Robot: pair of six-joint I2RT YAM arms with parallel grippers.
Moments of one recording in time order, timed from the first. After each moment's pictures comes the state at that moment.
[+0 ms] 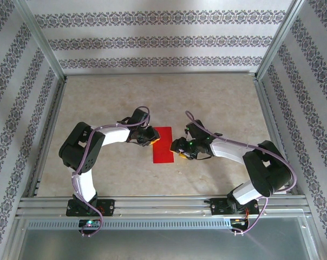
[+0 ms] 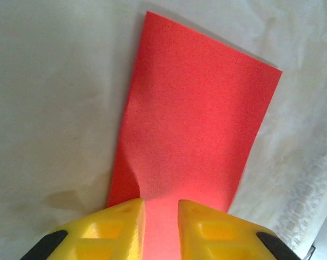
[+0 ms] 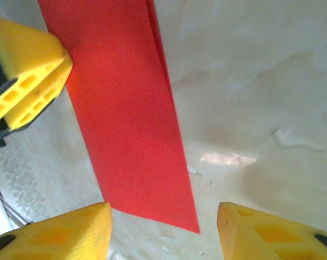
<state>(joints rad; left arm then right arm) -0.50 1.86 1.00 -0.15 0.38 -1.00 0.56 1.51 0.69 -0.21 -0.45 0.94</state>
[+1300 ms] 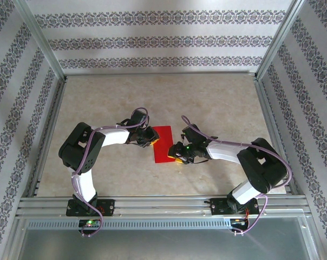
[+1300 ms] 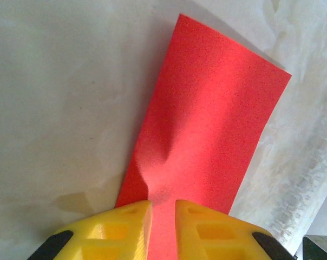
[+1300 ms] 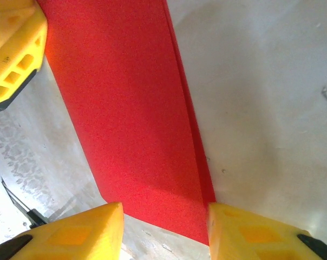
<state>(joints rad) -0.50 1.86 0.96 -0.08 0.38 -1.08 0.61 1.57 0.66 -0.14 -0.49 1.00</state>
